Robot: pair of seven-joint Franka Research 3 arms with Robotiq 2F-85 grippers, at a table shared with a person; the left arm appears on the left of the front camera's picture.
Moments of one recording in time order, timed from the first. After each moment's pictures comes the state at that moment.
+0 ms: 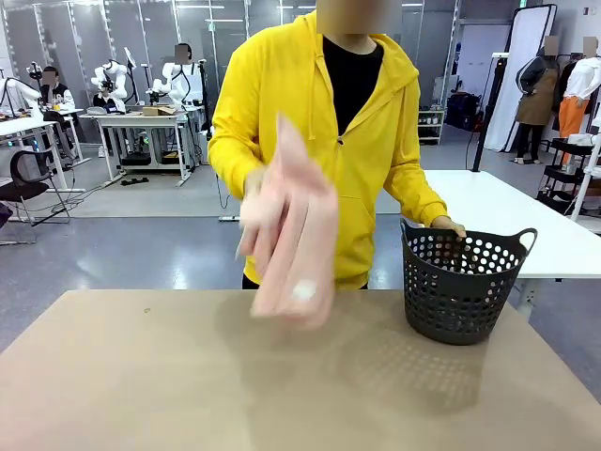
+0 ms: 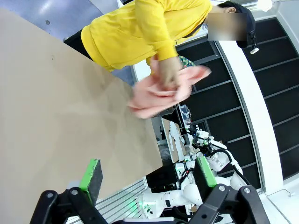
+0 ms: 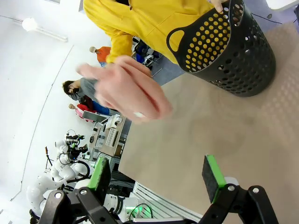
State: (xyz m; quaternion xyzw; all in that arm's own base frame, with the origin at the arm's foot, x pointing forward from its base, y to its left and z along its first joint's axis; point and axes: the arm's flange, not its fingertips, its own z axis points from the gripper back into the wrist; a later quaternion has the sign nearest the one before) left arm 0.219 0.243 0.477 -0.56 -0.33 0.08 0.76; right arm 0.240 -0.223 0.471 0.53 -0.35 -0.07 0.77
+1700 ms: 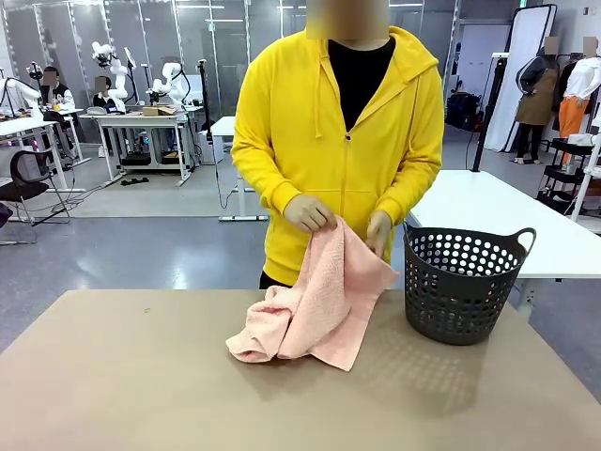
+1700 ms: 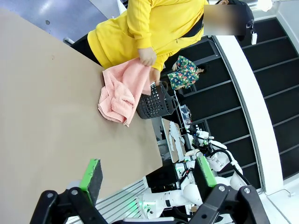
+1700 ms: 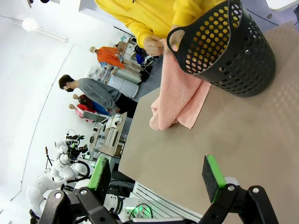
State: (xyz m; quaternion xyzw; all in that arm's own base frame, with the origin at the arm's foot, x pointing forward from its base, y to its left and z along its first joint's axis) left arm 0.219 0.243 0.477 -0.56 -0.33 0.08 0.76; right arm 0.240 -0.223 0.471 0.53 -0.35 -0.07 0.77
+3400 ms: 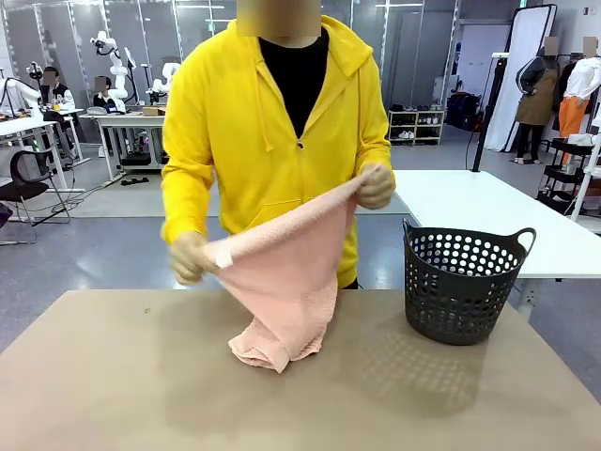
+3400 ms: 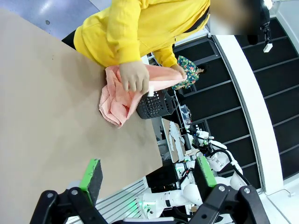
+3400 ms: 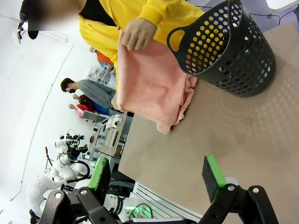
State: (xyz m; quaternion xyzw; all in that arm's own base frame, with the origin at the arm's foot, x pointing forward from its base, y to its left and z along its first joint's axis) left arm 0.219 0.243 0.477 -0.56 -0.33 0.08 0.76; right arm 0.240 -0.223 0.471 0.53 -0.35 -0.07 0.77
